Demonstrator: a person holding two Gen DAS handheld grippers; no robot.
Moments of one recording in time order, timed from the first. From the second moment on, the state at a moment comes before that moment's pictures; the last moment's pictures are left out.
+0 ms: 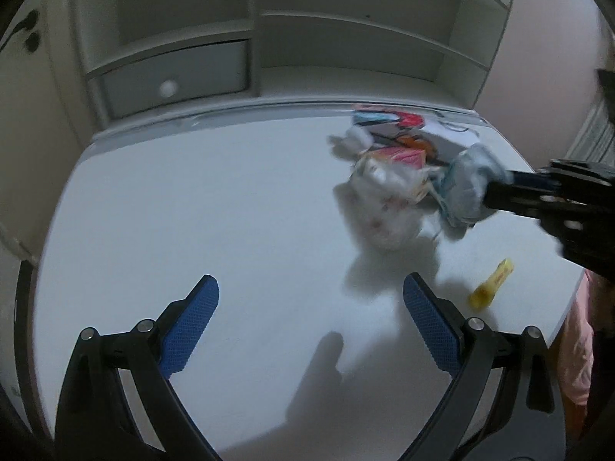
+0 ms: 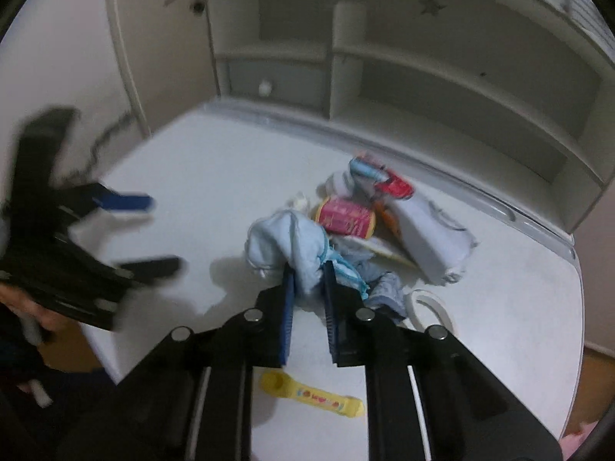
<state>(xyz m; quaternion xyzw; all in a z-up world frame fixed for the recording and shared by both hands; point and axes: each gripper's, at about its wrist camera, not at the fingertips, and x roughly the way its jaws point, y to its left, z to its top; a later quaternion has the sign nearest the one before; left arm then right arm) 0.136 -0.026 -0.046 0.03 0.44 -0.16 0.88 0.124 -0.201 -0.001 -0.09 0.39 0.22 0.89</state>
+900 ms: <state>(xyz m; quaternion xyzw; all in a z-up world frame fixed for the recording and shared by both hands) 0.138 -0.112 -0.030 0.10 0.41 -0.16 0.89 0.011 -0.380 0.001 0.04 0.38 0.07 0.92</state>
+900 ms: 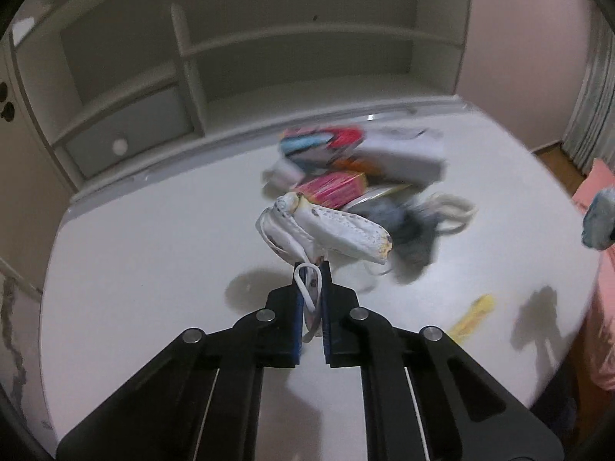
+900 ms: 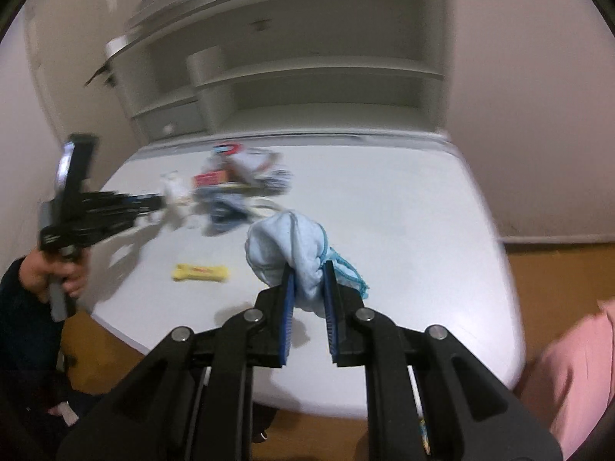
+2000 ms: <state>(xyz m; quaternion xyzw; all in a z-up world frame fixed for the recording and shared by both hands) -0.093 -0.578 -0.233 0.28 0.42 -0.57 0.66 -0.259 -0.692 -0.284 0.36 0.45 -0.29 0.76</state>
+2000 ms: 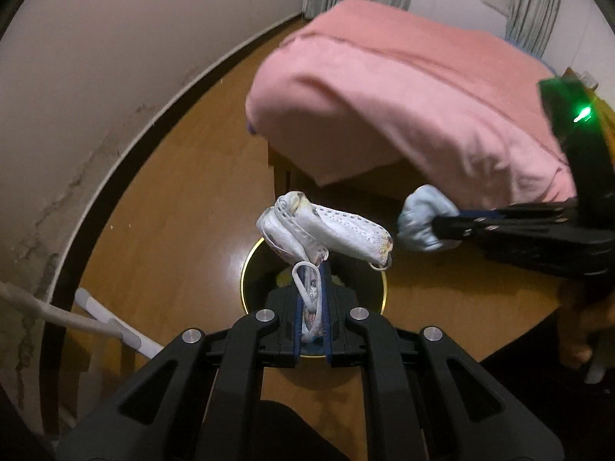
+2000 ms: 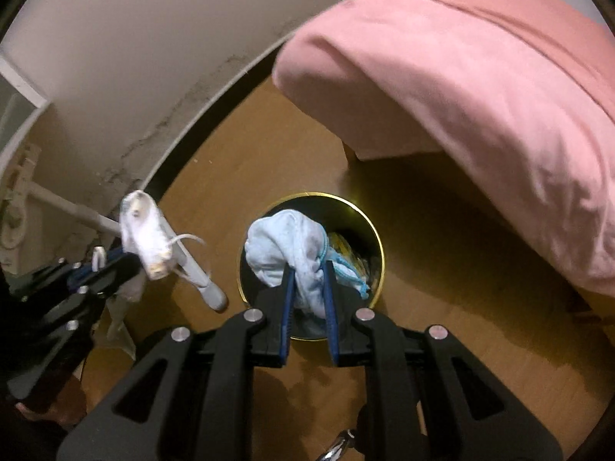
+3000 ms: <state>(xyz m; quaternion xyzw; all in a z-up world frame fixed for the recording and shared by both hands) -0.089 -0.609 -0.293 0.27 0.47 -0.55 0.63 -0.234 -0.714 -0.306 0.39 0.44 -0.28 0.75</state>
